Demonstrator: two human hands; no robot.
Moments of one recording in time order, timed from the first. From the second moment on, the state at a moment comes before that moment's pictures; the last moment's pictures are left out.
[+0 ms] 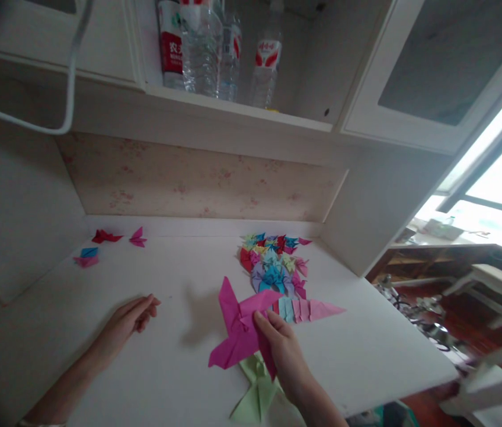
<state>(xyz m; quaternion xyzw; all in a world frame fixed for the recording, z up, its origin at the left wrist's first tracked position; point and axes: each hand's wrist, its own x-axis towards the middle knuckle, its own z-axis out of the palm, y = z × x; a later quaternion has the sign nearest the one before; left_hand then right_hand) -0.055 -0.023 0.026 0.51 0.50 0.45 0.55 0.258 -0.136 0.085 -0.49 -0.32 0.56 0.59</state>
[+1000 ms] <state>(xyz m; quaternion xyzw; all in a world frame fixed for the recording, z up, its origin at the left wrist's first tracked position) -0.050 -0.027 0.017 0.62 0.52 0.39 0.44 0.234 -0.152 0.040 -0.65 -0.67 -0.09 0.34</state>
